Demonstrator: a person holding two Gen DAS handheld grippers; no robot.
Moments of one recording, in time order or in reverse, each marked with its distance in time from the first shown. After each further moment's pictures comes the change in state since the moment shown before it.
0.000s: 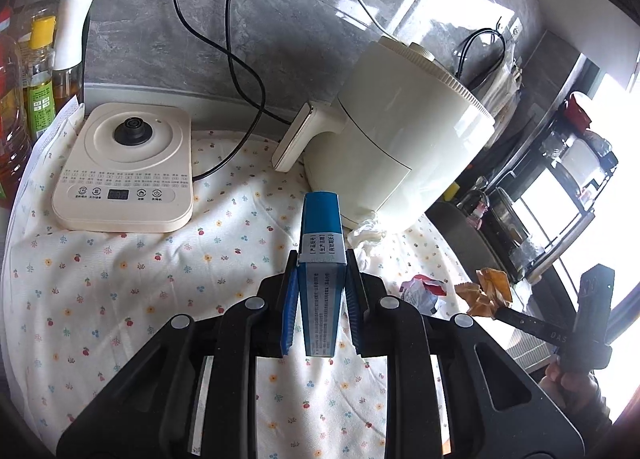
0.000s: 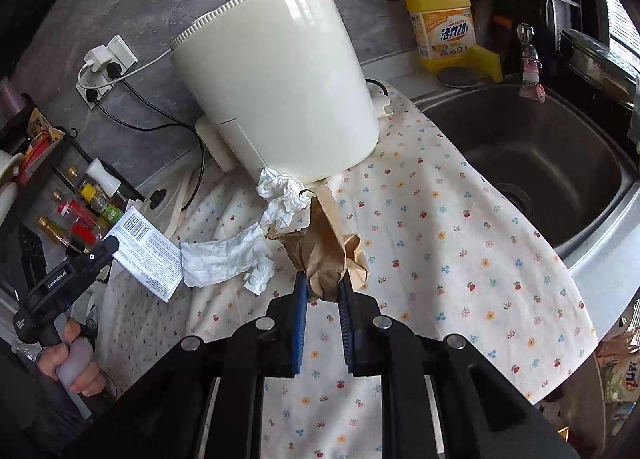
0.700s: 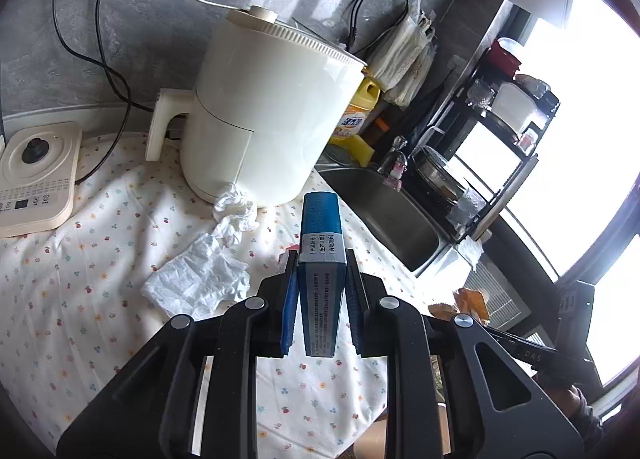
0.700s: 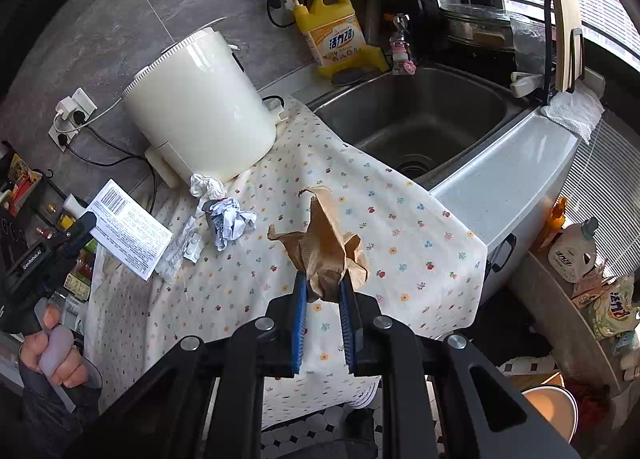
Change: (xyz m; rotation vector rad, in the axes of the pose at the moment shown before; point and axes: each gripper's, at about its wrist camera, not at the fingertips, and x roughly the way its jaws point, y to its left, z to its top) left arm 0.009 -0.138 -0.044 0.158 0.064 -0.191; right arm -0.105 -0.102 -0.082 0.174 -0.090 -0.121
